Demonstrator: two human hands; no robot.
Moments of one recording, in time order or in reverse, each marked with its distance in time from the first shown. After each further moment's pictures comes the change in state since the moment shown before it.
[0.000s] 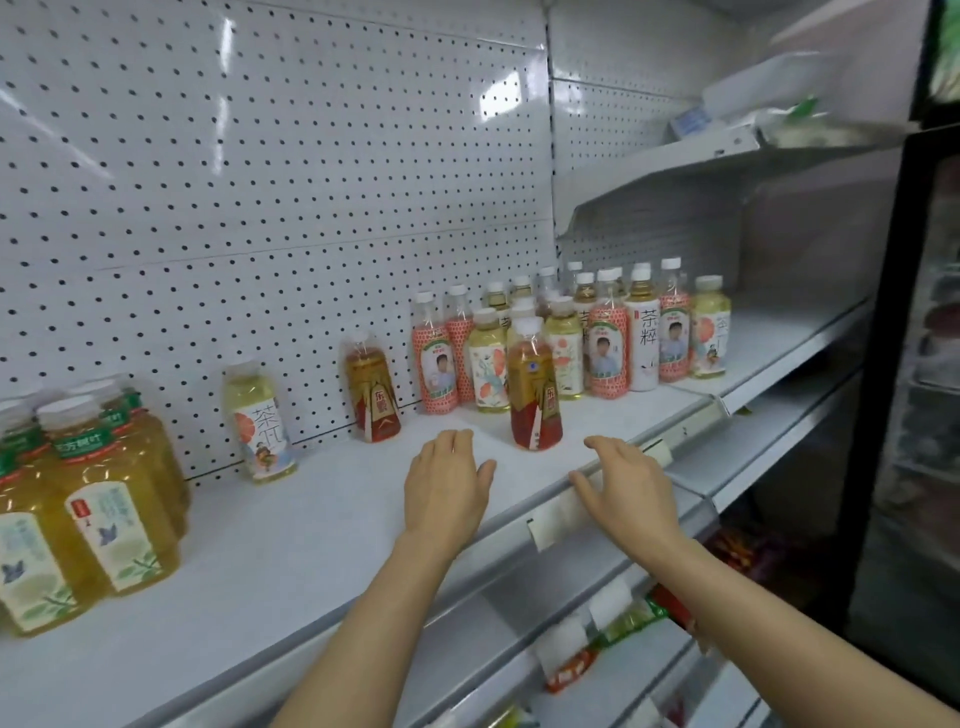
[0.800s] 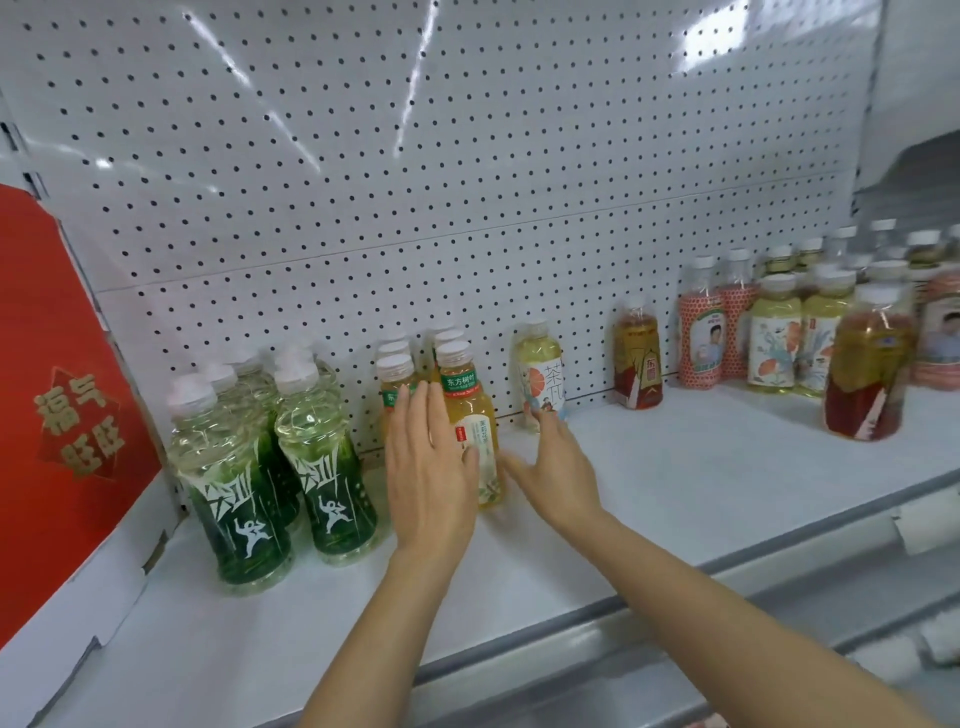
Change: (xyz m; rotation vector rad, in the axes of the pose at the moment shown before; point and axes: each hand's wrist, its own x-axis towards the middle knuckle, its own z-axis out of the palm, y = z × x) left_hand -0.107 -0.284 -0.141 0.199 0.438 -0.259; right_hand -0.037 -0.377 0.122 0.583 -0.253 -0.110
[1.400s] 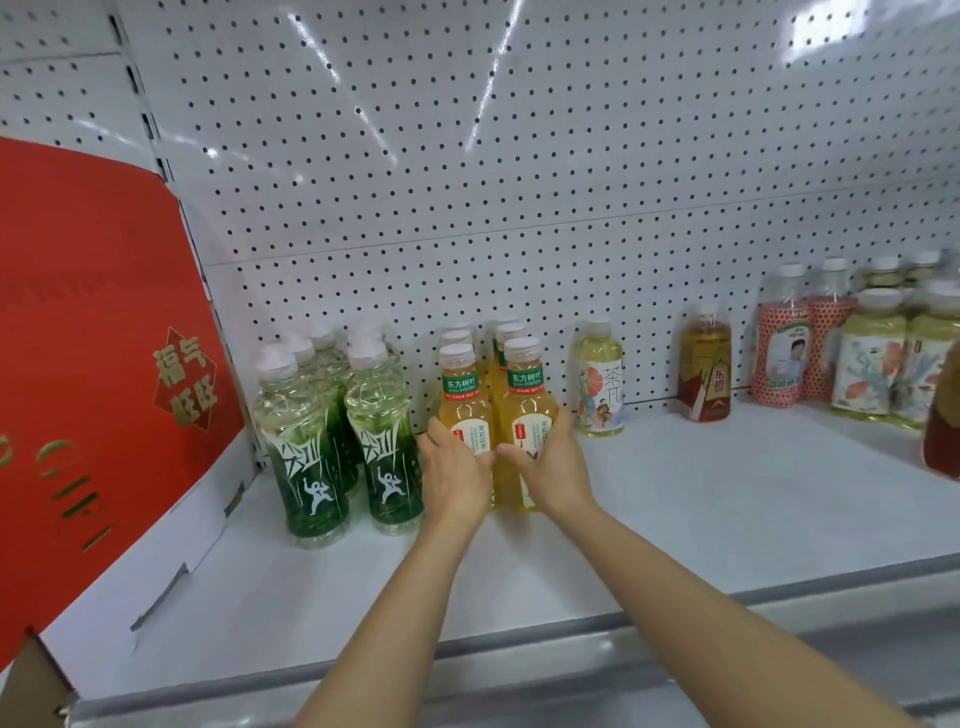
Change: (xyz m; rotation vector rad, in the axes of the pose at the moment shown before) left_hand 0.009 -0.024 0.006 -0.280 -0.296 -0.623; right_hand 0.009 -0.023 0.048 0.360 -0.076 0.016
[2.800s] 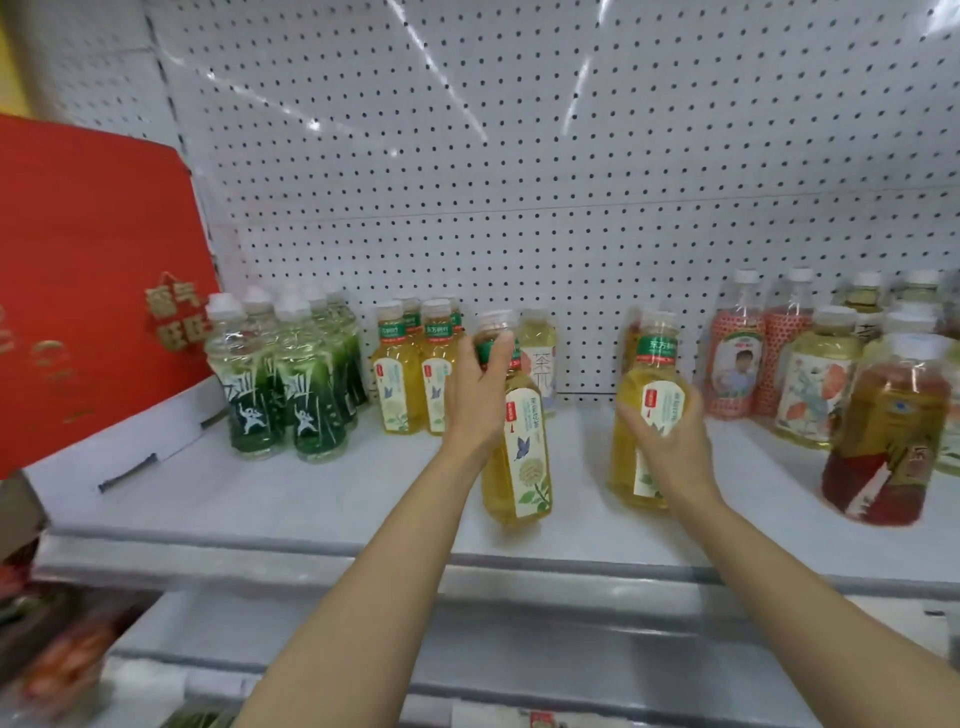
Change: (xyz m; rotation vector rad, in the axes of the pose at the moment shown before) left_hand -0.088 0.167 0.066 -0.656 0.138 0.120; right_hand 0.040 0.098 -0.247 0.284 0.011 -0.059
